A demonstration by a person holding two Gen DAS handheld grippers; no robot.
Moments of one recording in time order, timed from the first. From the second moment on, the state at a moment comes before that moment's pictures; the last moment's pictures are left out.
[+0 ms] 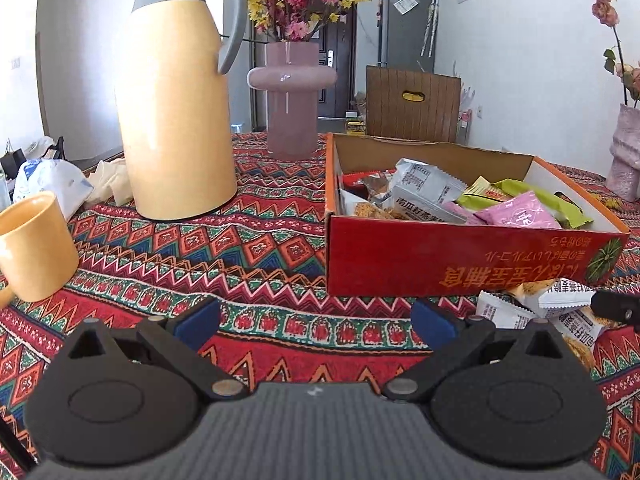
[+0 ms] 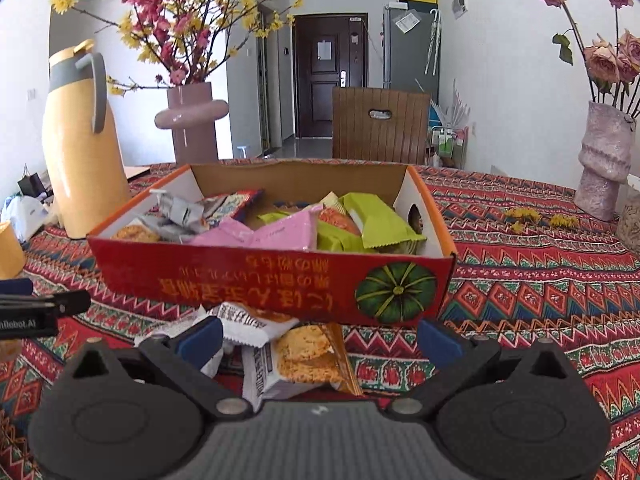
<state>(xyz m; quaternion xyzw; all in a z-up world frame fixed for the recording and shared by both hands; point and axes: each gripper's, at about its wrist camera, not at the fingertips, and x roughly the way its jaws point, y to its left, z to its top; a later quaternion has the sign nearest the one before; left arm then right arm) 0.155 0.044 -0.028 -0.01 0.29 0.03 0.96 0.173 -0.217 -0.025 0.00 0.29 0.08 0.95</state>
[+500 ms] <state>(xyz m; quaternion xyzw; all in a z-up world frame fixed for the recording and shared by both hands) 0.156 0.052 -0.027 -0.04 0.29 0.04 0.96 0.210 -0.198 -0.054 -0.08 0.35 0.10 0.93</state>
